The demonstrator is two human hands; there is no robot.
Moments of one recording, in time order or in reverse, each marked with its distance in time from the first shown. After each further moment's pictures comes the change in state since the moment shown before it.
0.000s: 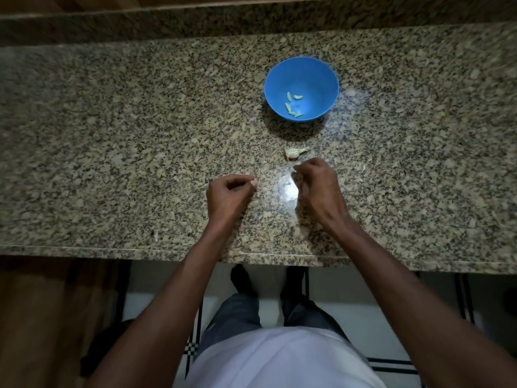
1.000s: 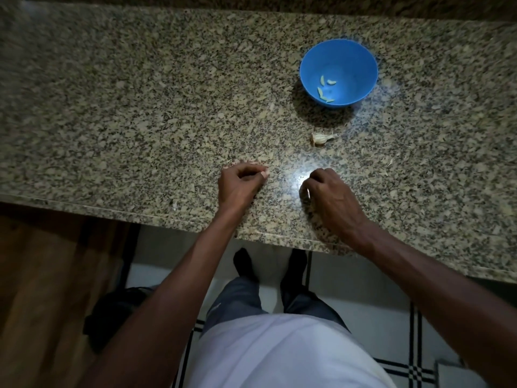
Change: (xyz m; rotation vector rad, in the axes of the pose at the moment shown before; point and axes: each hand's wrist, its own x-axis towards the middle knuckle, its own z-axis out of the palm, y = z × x) left_hand -0.018 -0.017 -0.025 -0.043 0.016 -0.010; right_hand -0.033 0.013 0.018 -0.437 -0.136 -0.422
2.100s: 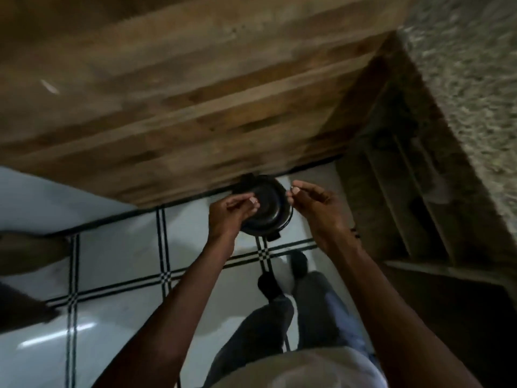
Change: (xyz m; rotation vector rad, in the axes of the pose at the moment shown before) left_hand -0.325 -0.323 -0.465 -0.821 1.117 -0.322; right_hand -0.026 -0.620 0.207 1.365 -0.993 0.143
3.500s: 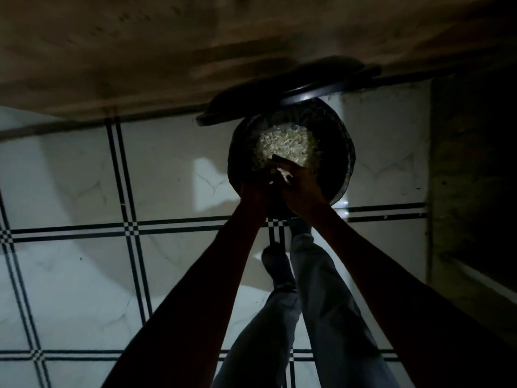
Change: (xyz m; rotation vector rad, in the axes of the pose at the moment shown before) left_hand 0.330 -0.324 -0.029 0.655 -0.034 -0.397; right_hand 0.314 0.378 -0.007 -0.797 -0.230 0.319
